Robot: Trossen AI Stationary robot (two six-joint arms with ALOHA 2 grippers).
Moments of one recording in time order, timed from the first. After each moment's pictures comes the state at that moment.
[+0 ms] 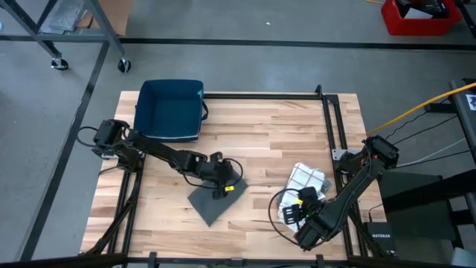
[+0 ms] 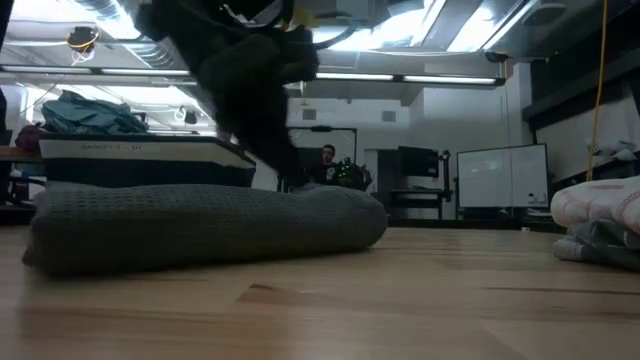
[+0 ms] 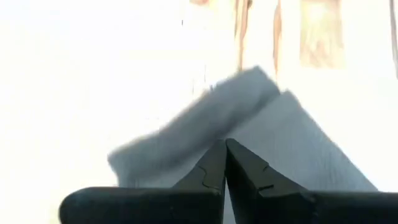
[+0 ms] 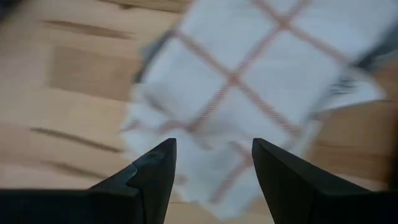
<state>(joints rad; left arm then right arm) -0.21 1.70 1.00 -0.19 -0.20 -0.27 0.85 1.75 1.36 -1.29 0.21 2.25</state>
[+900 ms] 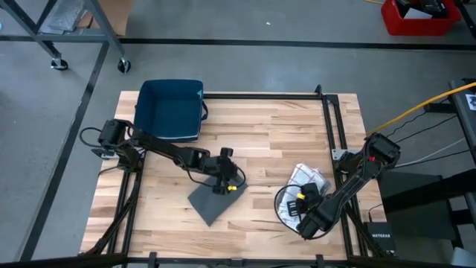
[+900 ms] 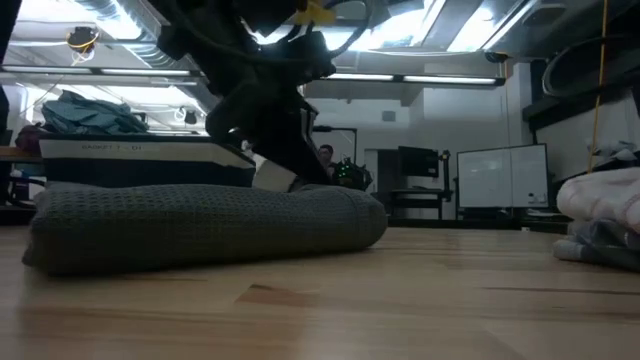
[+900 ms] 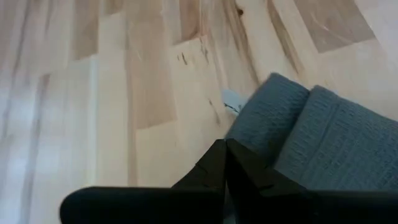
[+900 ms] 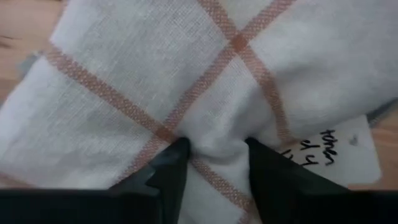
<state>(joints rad) -0.14 1.73 1.01 -0.08 -0.19 0.19 0.84 1.74 0.98 -0.98 0.19 2.26</state>
